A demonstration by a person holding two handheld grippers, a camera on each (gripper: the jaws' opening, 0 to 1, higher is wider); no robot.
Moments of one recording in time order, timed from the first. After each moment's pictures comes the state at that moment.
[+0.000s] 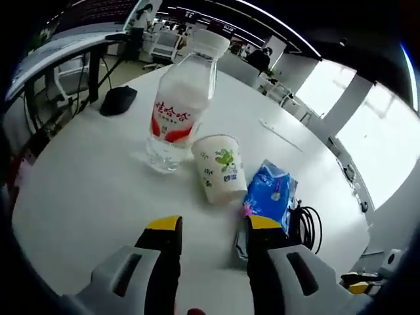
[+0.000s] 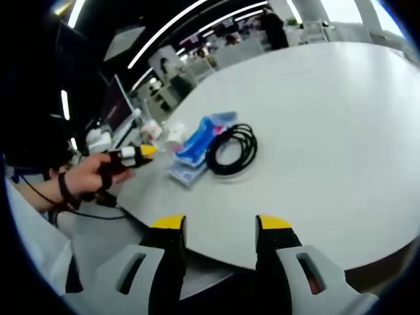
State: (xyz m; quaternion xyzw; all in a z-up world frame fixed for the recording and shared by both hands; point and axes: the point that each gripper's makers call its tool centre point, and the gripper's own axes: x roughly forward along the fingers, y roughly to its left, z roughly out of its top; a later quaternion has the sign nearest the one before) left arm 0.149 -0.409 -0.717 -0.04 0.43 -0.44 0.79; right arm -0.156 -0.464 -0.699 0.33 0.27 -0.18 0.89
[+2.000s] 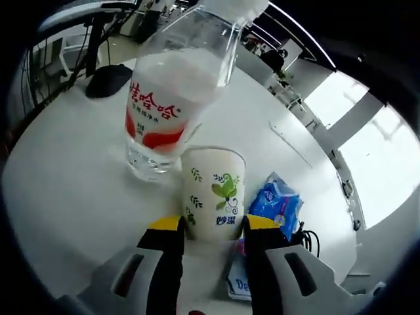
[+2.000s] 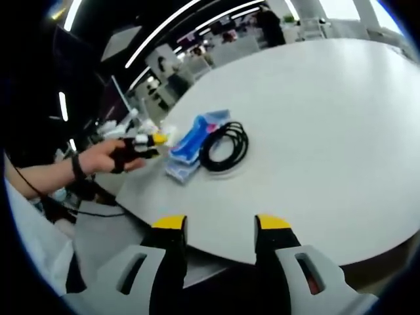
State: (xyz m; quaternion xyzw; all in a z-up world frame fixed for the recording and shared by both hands) left arm 0.160 -0.442 -0.738 -0.07 0.48 -0.42 0.77; right arm -0.169 -0.469 -0.701 0.33 0.28 -0.18 0.88
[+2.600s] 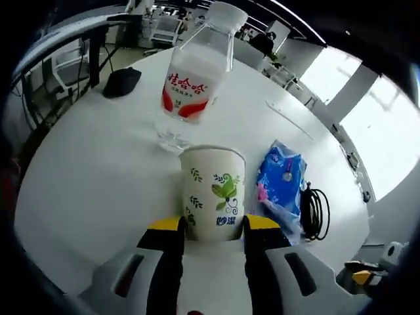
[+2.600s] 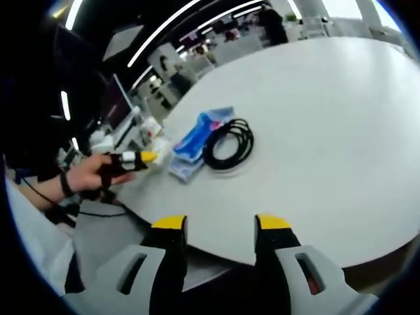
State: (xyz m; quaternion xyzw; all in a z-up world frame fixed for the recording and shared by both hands) left arm 0.141 -0.378 -0.738 0.00 0.48 -0.43 0.76; right arm -0.162 -0.463 -0.706 0.34 0.28 -0.17 0.88
